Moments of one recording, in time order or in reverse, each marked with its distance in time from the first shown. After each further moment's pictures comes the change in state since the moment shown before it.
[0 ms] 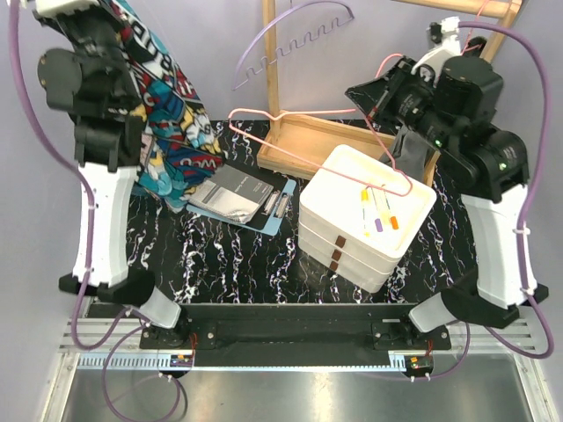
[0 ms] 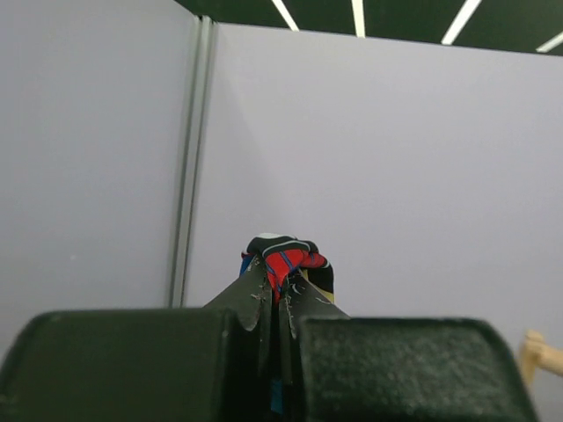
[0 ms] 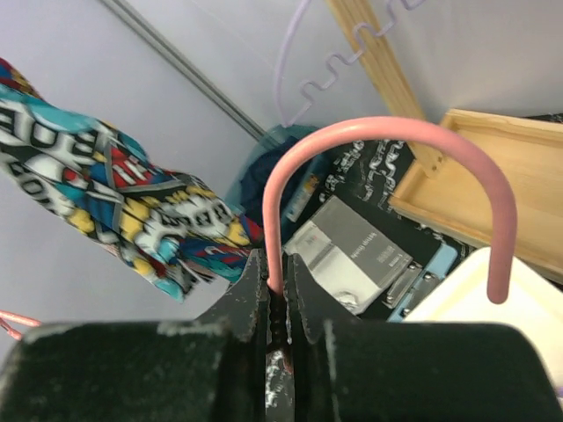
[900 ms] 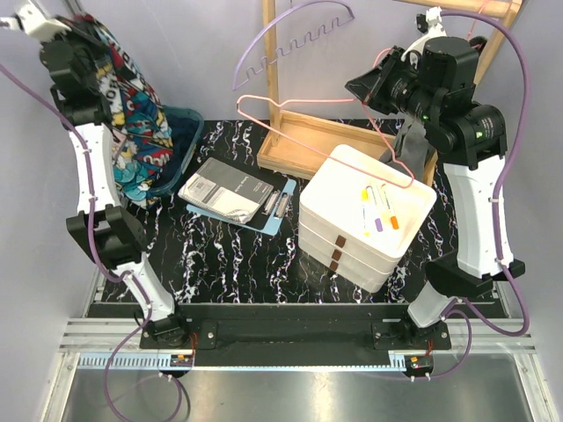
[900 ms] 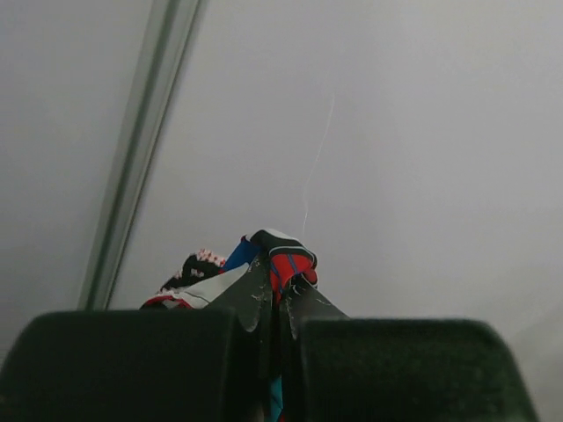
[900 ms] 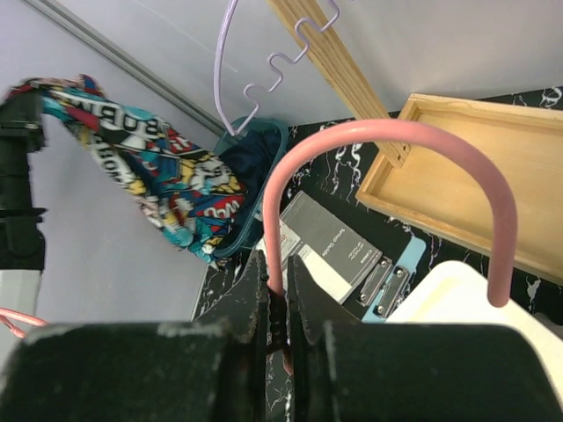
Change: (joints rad) left arm 0.553 0.371 -0.092 0.099 0.532 -0.709; right arm -0.113 0.180 0.150 -0.086 -0.065 -0.013
